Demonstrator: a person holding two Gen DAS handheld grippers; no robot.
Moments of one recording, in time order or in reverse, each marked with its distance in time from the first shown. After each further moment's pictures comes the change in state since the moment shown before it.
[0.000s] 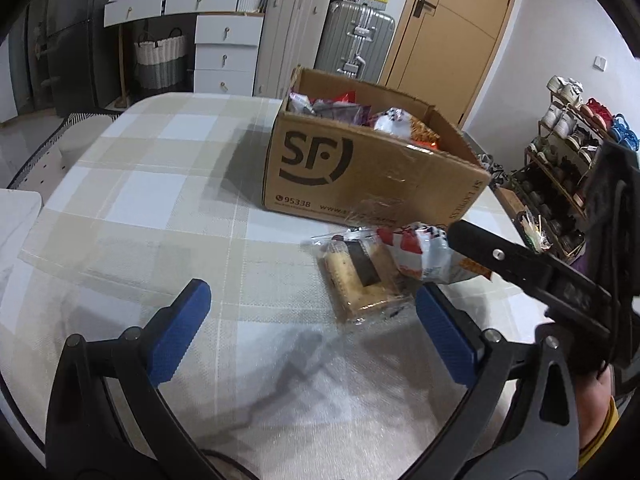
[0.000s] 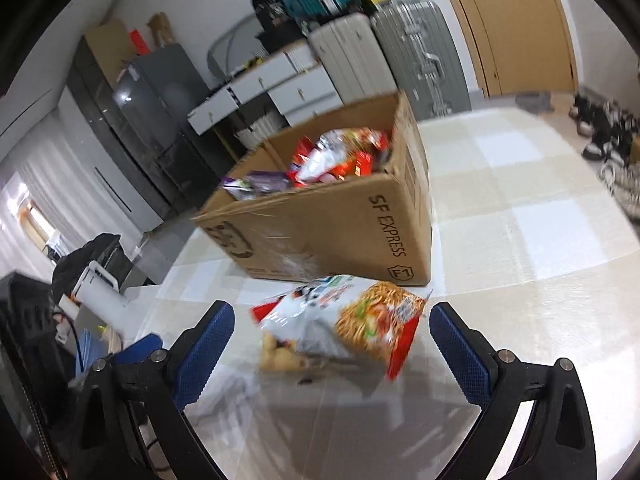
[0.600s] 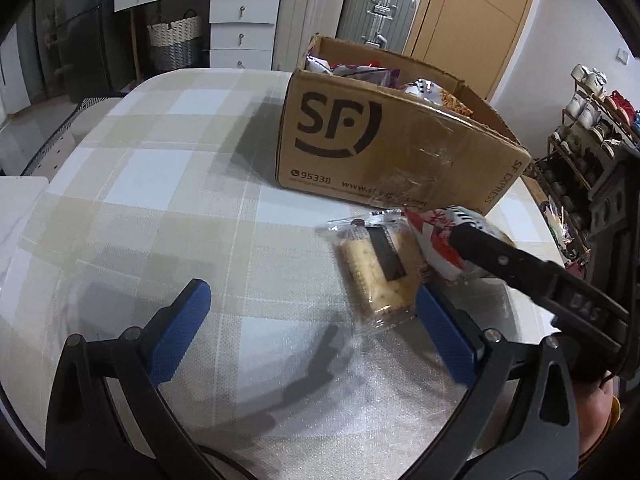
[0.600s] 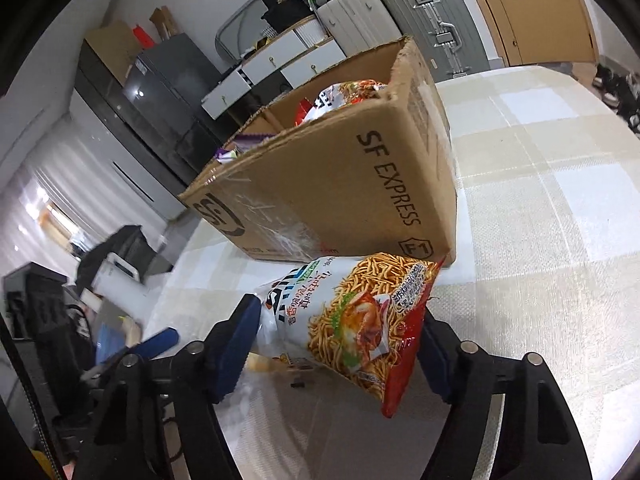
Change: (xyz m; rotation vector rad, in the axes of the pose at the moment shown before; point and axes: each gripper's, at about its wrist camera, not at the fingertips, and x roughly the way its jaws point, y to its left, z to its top) left arm 0.043 -0.005 0.002 -0.016 0.073 0.084; right arm 0.024 -0.017 -0.012 0.024 0.051 0.142
